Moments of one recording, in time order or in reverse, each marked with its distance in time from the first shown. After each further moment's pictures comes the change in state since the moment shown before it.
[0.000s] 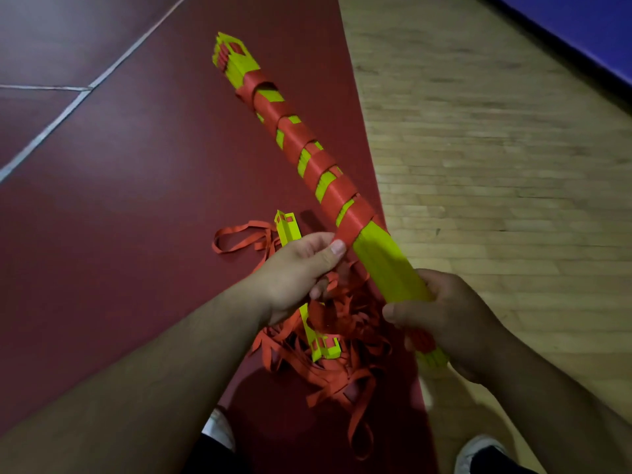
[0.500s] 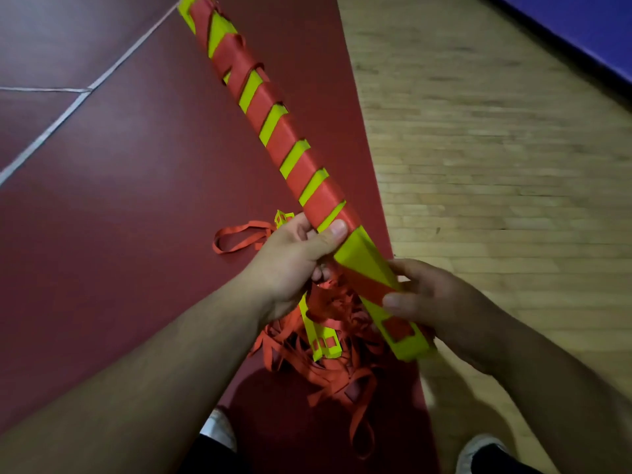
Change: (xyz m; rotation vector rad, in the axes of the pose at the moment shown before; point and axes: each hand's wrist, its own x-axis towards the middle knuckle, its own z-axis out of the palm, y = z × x) left_hand -0.005 0.021 0.013 -0.160 0.188 0.126; right_hand -0.004 -0.012 -0.002 0.053 -0.223 0.078
